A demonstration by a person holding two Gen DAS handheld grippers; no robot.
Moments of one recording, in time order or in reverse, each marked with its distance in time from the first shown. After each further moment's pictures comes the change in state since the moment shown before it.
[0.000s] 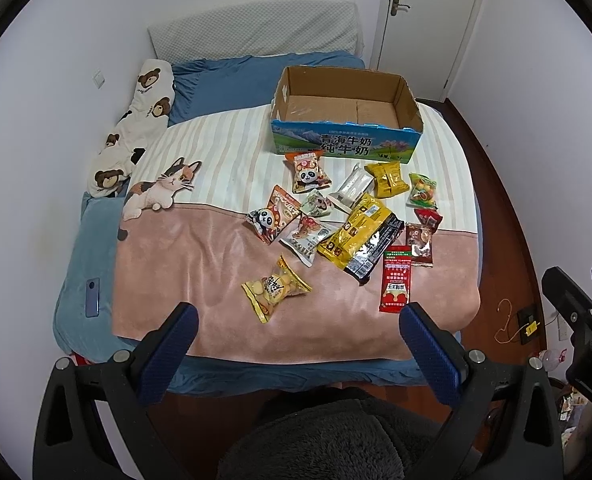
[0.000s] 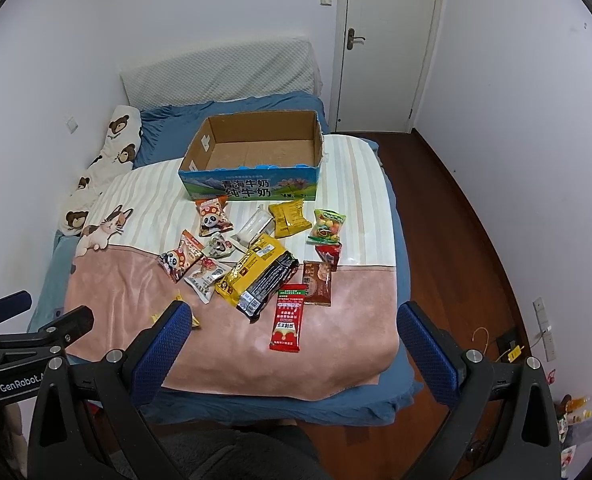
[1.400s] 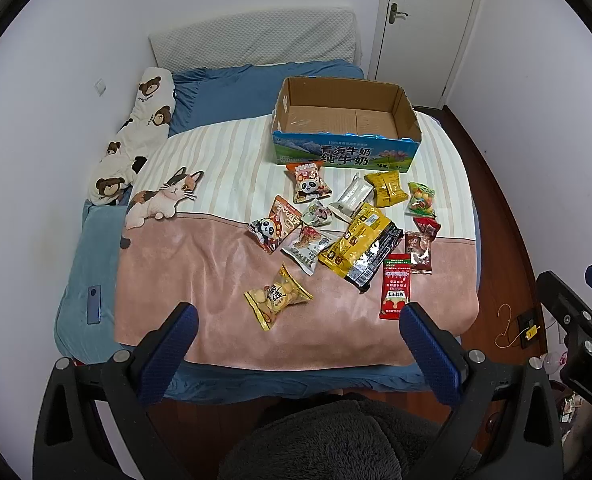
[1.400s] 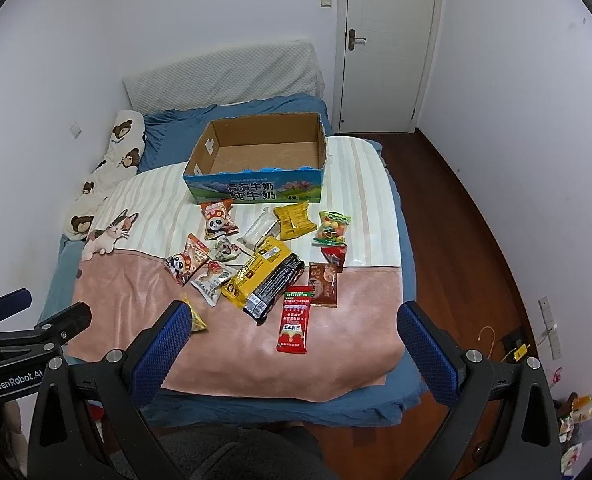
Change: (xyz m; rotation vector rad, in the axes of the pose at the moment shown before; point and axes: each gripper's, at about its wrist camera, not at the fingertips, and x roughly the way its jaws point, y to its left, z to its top) left arm -0.014 0.010 0.001 -0.003 -0.036 -0.008; right arm -0.007 0.003 0.001 0.014 -0.008 0.019
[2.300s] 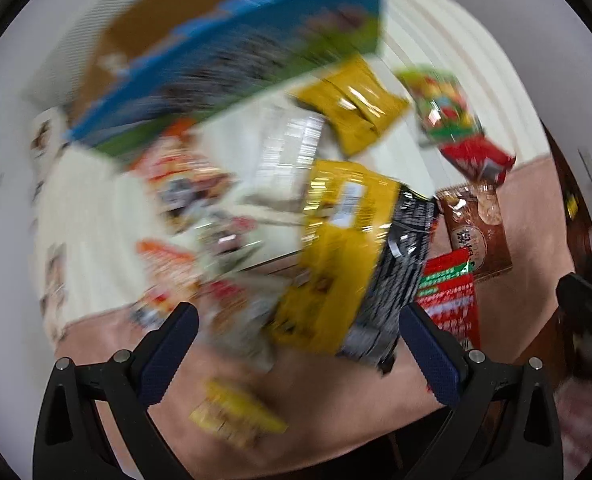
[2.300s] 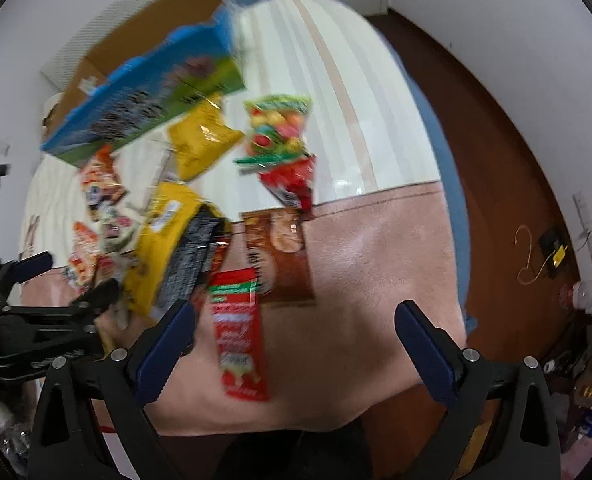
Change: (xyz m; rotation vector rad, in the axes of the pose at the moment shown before) left arm 0.324 -0.128 0.065 0.490 0.315 0.003; right arm 0.322 -0.090 -0.013 0.264 0.361 0.012
